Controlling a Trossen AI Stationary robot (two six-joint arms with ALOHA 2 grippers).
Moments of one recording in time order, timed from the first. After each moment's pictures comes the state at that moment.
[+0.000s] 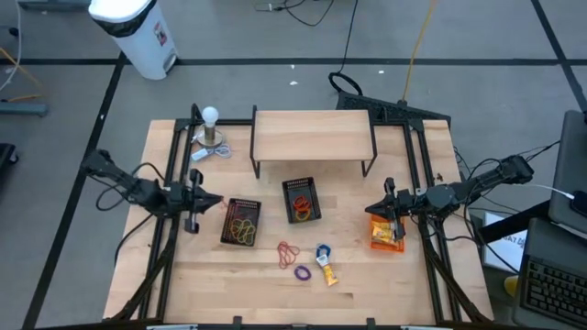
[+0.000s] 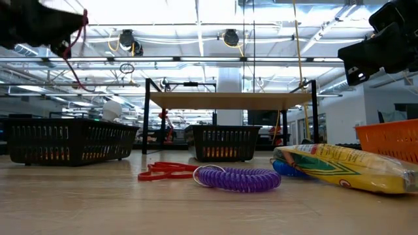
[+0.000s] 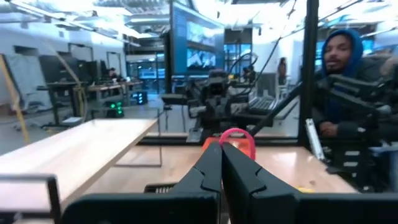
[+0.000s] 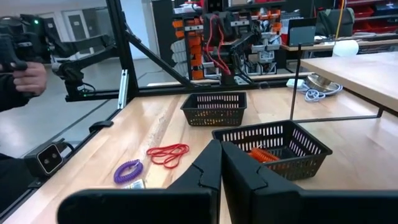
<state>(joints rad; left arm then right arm) -0.52 0.14 0.04 0.31 -0.53 0.13 0.37 0.27 0.02 0.22 0.28 0.12</state>
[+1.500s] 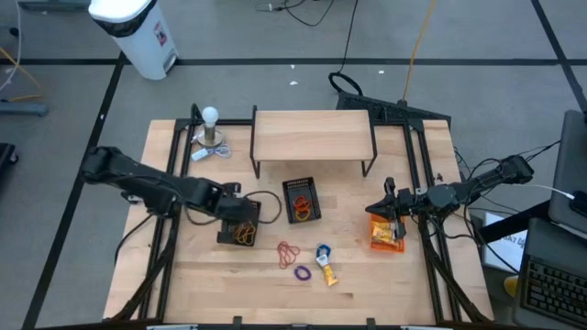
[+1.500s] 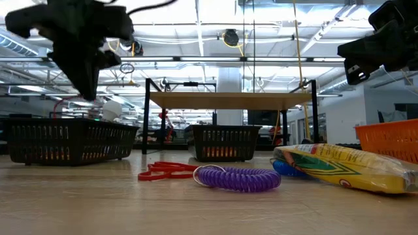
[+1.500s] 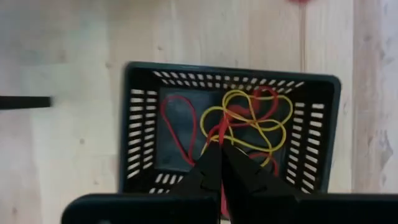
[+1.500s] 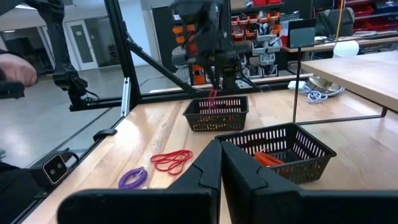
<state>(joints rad) -0.23 1.36 0.95 -0.87 -0.09 -0.16 0.37 0.27 0.02 0.24 0.28 0.15</state>
